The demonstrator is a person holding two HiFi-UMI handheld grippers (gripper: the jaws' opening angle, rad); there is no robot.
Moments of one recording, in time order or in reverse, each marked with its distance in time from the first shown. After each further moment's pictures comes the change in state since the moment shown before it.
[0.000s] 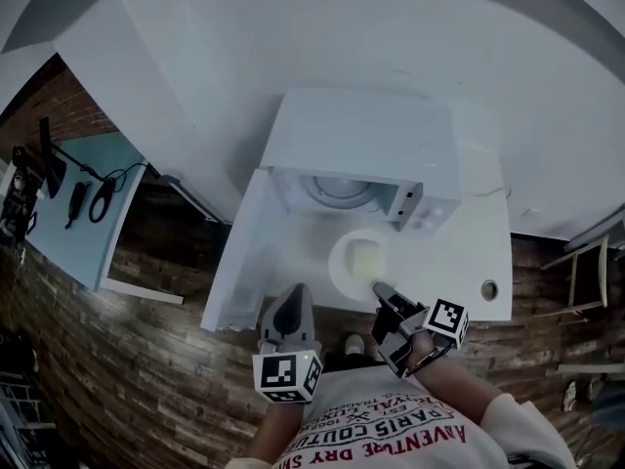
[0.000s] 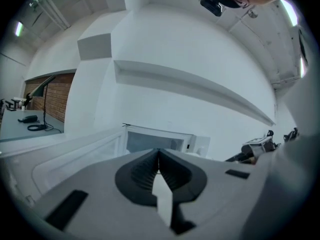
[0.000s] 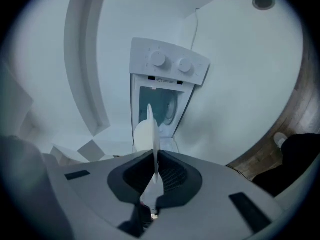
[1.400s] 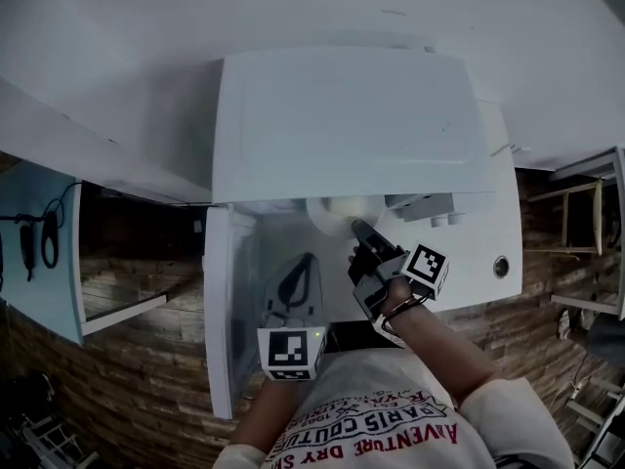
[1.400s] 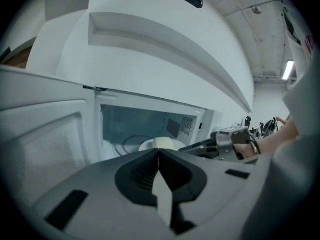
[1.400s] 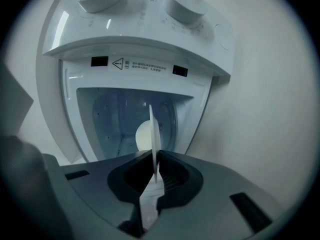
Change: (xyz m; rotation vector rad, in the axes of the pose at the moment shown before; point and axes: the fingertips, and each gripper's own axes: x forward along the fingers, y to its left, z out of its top) left arm 0.169 0.029 -0.051 0.100 0.224 -0.261; right arm 0.167 -0.034 0.107 0.079 -0.221 -0.037
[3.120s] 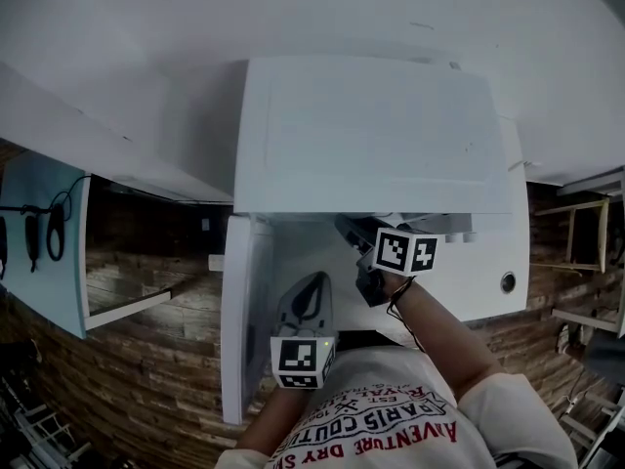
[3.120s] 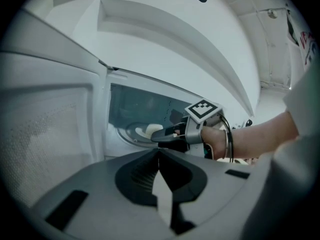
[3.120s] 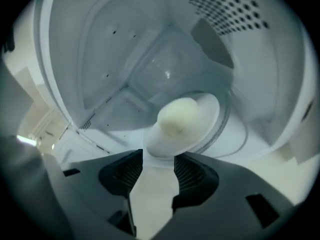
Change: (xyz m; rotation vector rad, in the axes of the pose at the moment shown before) left arm -0.003 0.006 -0.035 -0.097 0.101 -0.007; right arm 0.074 0.007 -0.022 -0.732 0.312 -0.149
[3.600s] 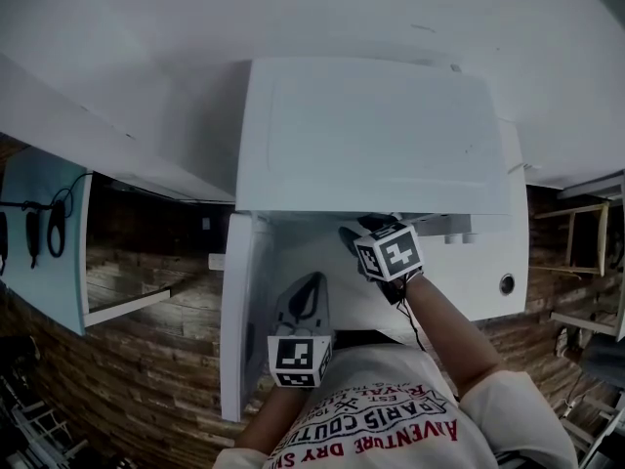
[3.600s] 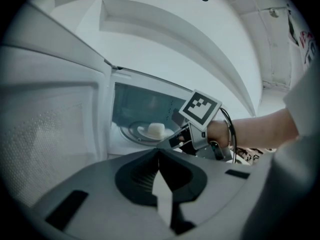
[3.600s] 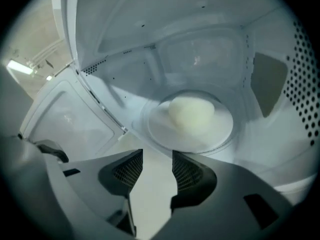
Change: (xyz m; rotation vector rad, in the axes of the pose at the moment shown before) left arm -0.002 0.005 -0.004 -0.009 0.007 0.018; right arm -0.003 -0.009 -0.018 -0.545 0.324 -0.186
